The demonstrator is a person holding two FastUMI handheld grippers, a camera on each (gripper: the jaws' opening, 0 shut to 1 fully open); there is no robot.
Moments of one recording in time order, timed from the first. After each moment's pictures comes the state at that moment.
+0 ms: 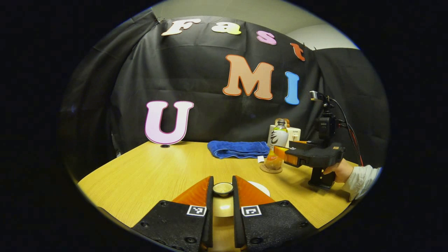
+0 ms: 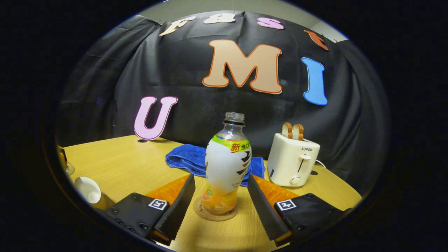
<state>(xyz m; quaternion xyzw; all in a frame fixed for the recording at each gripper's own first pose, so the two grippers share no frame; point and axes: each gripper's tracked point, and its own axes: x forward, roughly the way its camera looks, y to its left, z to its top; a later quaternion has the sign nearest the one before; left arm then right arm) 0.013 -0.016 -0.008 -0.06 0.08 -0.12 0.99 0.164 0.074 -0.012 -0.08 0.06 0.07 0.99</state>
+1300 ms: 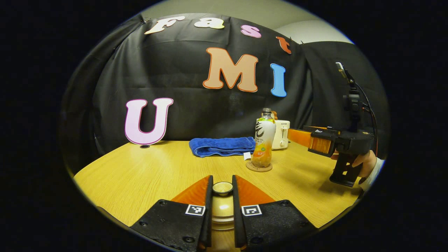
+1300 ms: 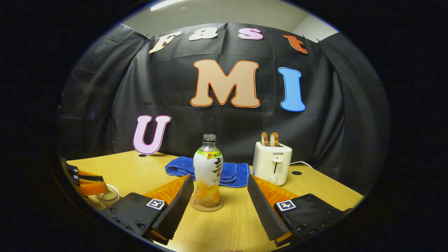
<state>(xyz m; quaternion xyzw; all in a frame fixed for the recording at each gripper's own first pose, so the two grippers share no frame) 0.036 -0.070 -0.030 -0.03 0.08 -0.17 0.98 0.108 0.032 0.028 -0.04 0.02 0.04 1.00</state>
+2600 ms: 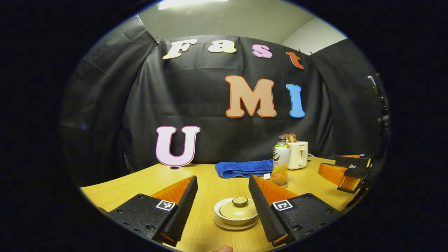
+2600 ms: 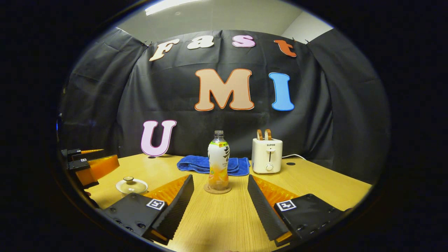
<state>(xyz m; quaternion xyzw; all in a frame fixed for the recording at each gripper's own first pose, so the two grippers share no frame) 0.004 -0.026 0.029 -0.02 -0.02 -0.05 1.00 0.004 0.040 0.020 -0.01 0.00 0.03 1.00</state>
